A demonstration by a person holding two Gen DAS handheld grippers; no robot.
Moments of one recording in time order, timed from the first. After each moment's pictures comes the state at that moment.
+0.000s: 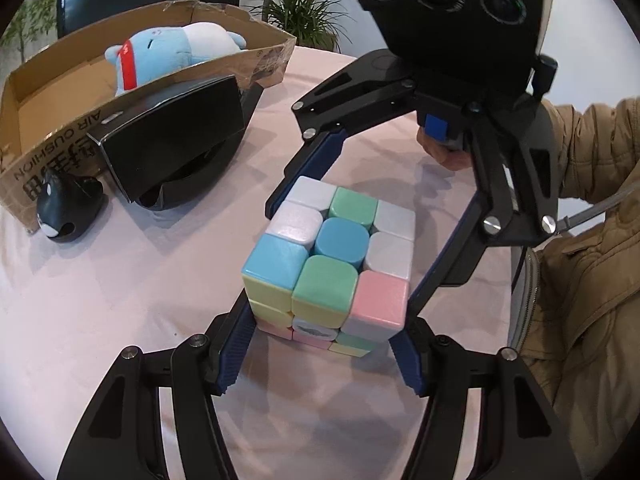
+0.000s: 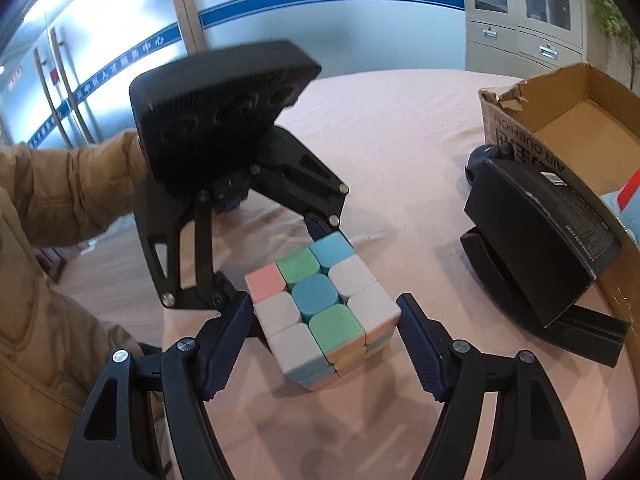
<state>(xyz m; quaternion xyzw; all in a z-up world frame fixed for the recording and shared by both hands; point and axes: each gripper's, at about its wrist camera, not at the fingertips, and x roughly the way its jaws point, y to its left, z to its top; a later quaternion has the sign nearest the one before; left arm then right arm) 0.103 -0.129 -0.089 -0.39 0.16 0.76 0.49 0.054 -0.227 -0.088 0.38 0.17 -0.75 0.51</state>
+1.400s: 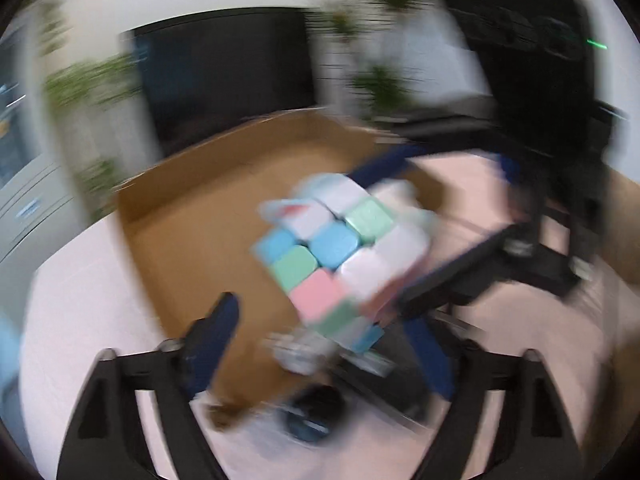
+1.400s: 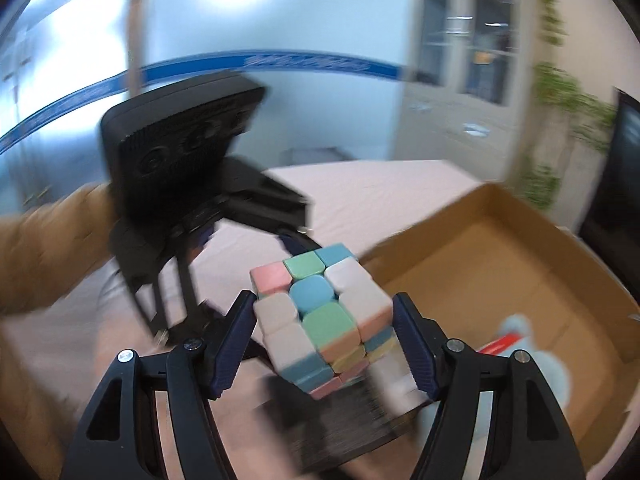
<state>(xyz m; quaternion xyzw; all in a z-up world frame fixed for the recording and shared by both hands) -0.070 -0.157 0.041 -0.29 0.15 0.88 0.34 -0.084 -0.196 0.067 0.27 0.16 -0.87 0.37</state>
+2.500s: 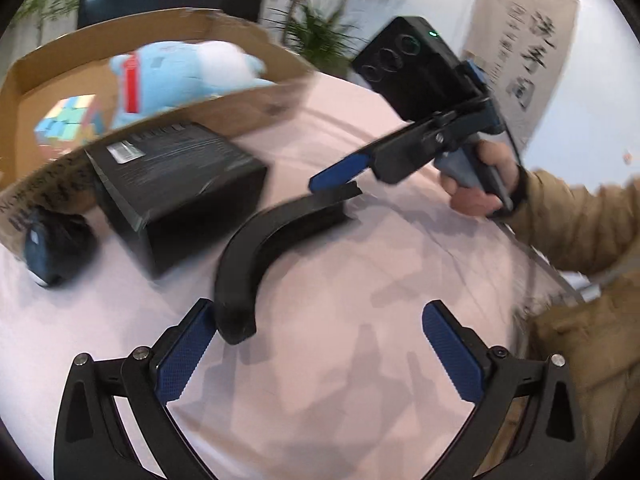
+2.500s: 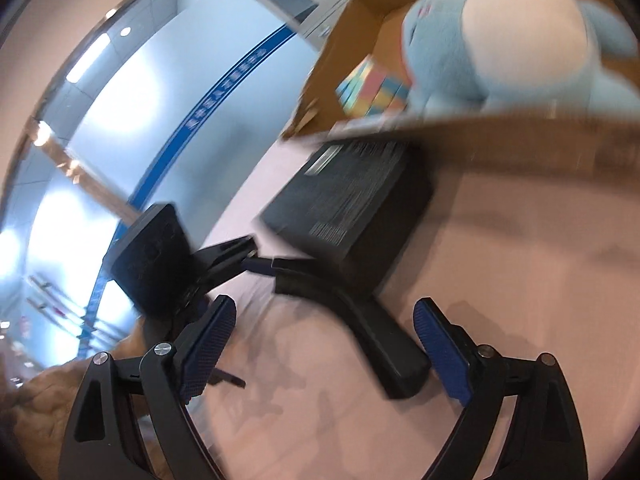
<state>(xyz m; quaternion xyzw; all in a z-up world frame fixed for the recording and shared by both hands) 0.077 -0.097 -0.079 -0.39 0.10 0.77 0.50 0.016 -0.051 -0.088 0.45 -0.19 -0.76 0.43</state>
